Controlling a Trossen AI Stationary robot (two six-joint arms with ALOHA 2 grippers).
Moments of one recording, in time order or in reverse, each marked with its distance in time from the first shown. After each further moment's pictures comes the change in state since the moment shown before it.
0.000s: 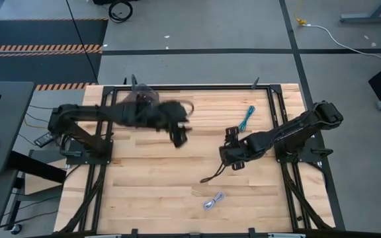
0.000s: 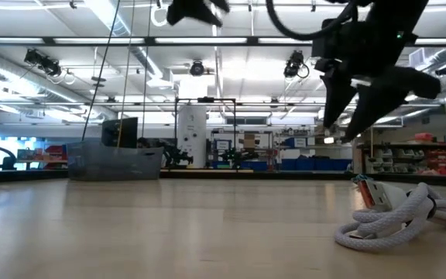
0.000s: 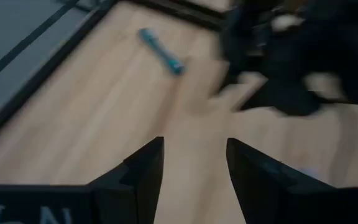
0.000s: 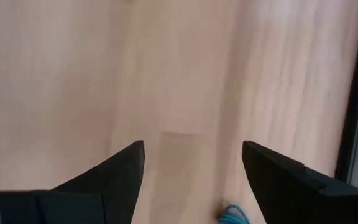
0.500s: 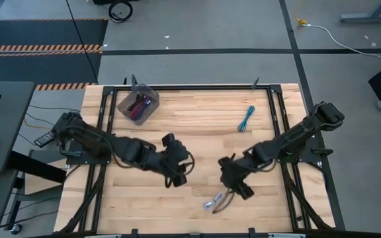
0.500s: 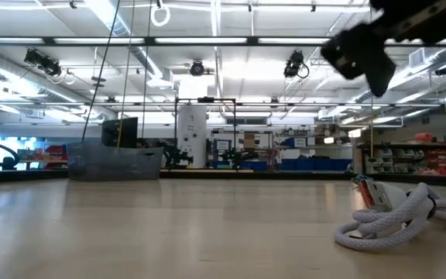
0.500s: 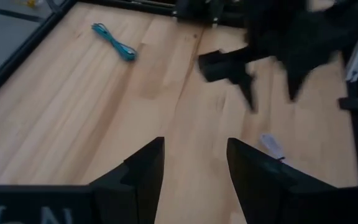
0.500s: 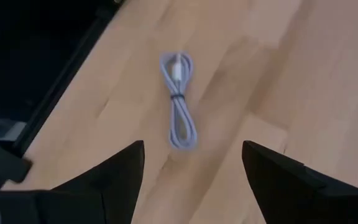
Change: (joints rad) left arm -0.381 0.101 -0.009 0.020 -0.311 -0.121; right arm 0.153 -0.006 0.000 0.340 -0.645 0.000
